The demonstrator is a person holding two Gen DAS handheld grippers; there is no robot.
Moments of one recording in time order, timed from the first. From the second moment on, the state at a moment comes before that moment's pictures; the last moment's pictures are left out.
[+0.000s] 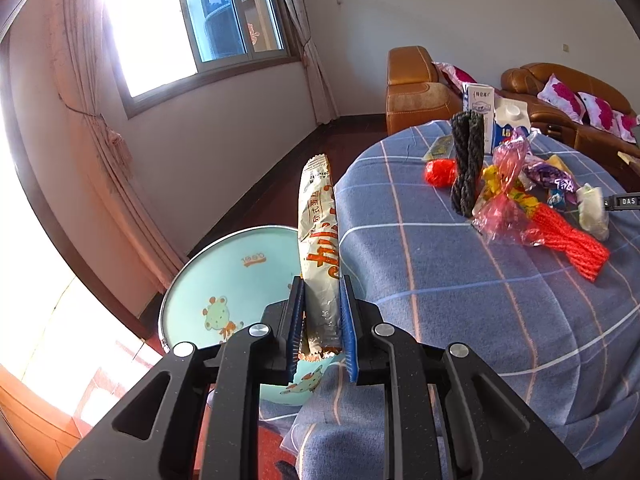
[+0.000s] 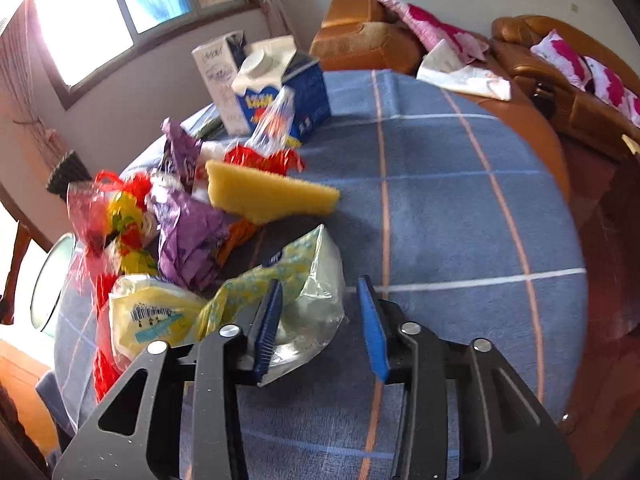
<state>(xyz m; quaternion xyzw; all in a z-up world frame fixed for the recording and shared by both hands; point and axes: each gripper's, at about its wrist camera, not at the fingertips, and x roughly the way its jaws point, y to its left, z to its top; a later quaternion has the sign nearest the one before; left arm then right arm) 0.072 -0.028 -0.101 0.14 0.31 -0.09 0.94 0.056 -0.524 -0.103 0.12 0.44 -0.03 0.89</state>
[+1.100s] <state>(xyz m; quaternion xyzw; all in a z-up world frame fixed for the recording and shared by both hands) 0.084 0.016 -0.114 0.21 0.30 0.05 0.93 0.064 -0.351 -0.013 0.09 0.27 0.00 0.96</state>
